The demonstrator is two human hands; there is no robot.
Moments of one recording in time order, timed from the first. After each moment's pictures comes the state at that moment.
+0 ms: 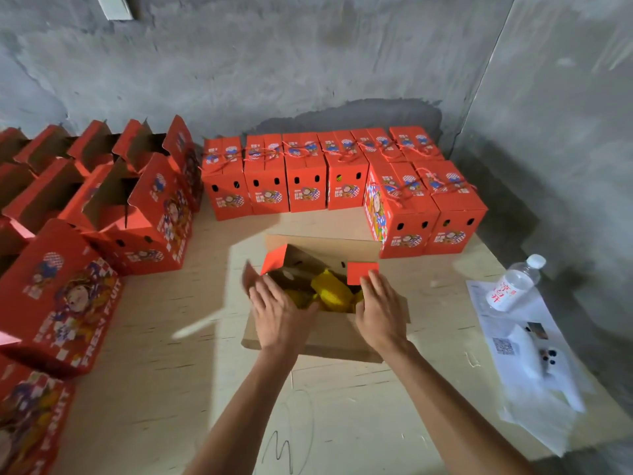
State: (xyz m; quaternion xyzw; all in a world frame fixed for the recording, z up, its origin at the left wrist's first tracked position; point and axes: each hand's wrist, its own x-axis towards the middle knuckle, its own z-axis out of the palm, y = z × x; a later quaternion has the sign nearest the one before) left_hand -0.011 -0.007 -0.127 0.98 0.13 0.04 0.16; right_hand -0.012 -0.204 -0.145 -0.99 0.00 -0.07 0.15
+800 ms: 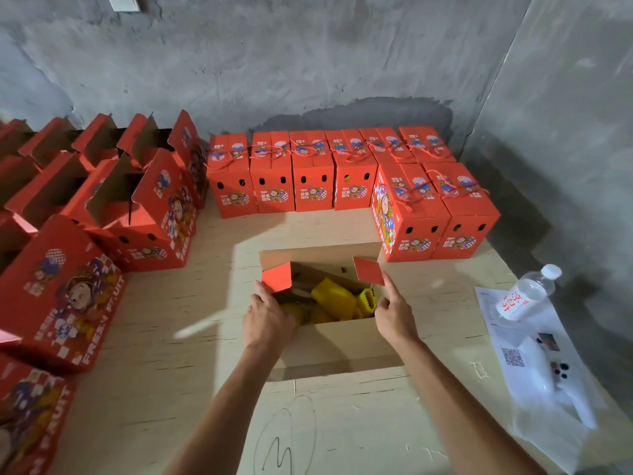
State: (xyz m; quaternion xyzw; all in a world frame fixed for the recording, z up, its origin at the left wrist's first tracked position) left_hand 0.008 0.030 -0.137 0.96 0.16 -0.04 0.22; right_hand 0.011 -0.219 -0.147 -0.90 0.18 0.00 0.40
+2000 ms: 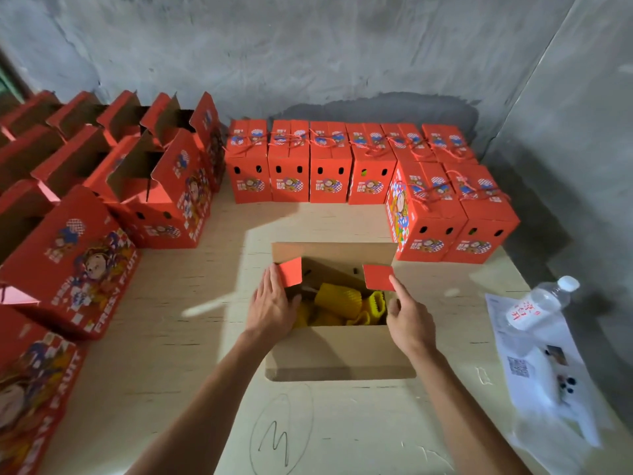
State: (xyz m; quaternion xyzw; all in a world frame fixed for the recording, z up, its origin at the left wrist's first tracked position) left_hand 0.001 0.049 -0.149 0.97 0.03 0.00 0.26; right_hand -0.009 -0.232 -0.148 -0.96 0.09 -0.06 0.27
